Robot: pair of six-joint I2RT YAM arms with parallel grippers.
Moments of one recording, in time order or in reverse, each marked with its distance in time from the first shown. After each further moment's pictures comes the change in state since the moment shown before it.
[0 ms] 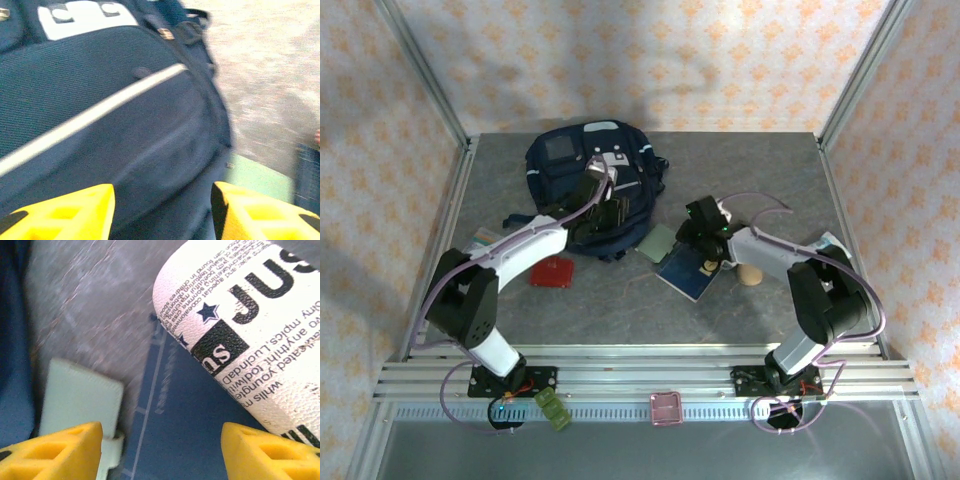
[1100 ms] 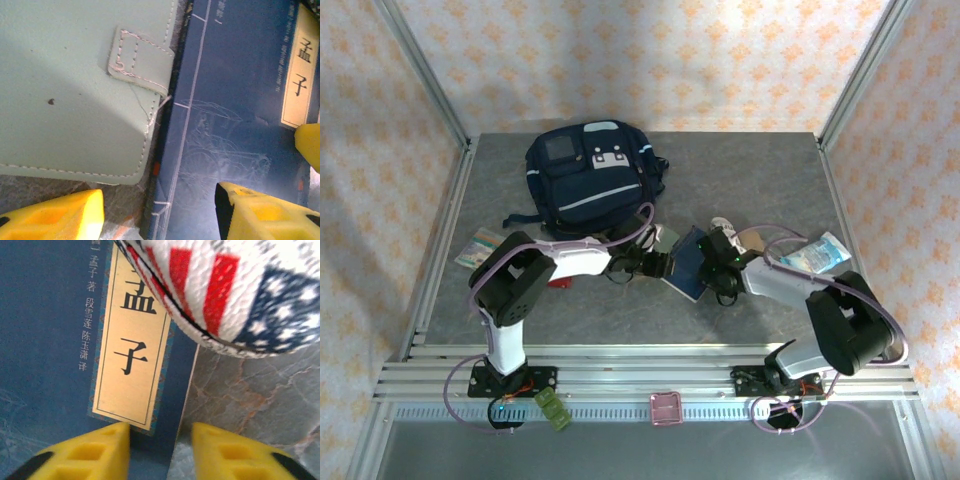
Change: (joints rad) left arm -0.226 0.288 -0.039 0.074 0.343 -0.214; right arm 0.049 -0.182 -0.282 -0.069 -0.018 0.058
